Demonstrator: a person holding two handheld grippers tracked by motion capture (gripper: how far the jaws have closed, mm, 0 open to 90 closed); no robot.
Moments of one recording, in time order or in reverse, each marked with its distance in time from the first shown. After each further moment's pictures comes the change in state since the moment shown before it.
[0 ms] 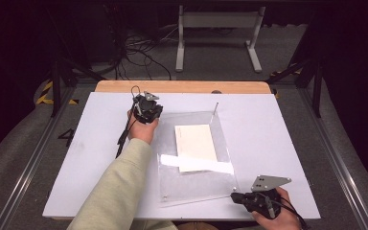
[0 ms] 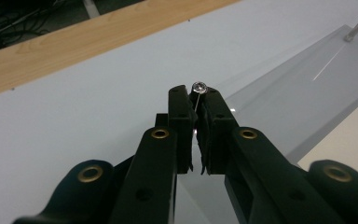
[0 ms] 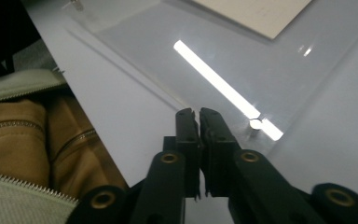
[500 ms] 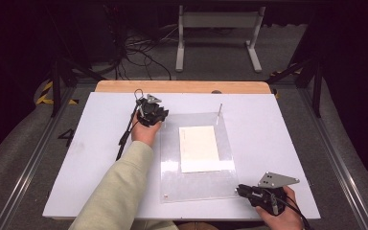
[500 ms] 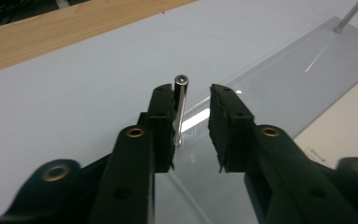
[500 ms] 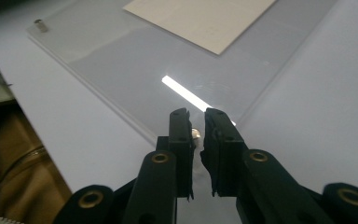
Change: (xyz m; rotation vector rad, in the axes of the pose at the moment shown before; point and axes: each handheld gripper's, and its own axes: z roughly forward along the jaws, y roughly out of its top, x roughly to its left) left arm -0.004 -0.009 -0.003 -0.039 -0.072 -0.005; right arm -0.016 -0.006 -0.004 -0.054 -0.118 0.020
